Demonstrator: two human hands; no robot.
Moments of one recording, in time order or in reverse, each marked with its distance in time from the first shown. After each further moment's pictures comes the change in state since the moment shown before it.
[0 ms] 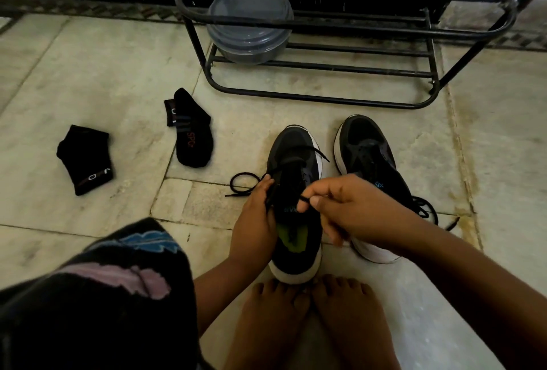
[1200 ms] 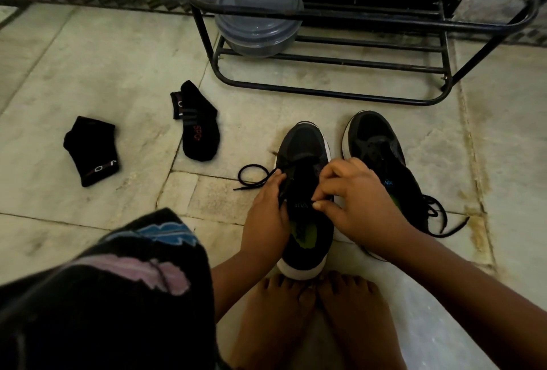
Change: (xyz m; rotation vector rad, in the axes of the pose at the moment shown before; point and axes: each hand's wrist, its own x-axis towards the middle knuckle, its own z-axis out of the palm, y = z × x) left_hand 0.001 0.005 0.006 0.039 -0.035 0.011; right_hand 0.024 0.040 0.016 -0.579 0.426 -0.352
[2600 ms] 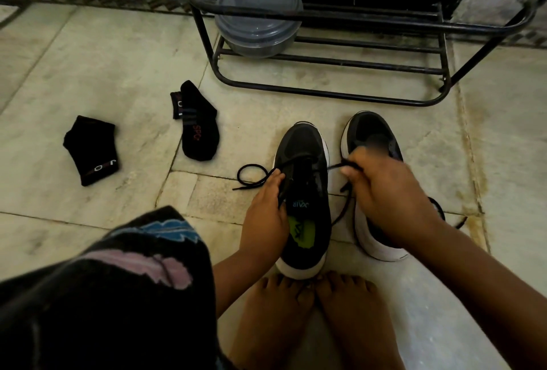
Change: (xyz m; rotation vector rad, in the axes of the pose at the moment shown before) left_hand -0.001 -0.003 0.000 0.064 0.006 0.025; right_hand -0.002 0.001 -0.032 -0.004 0.088 0.162
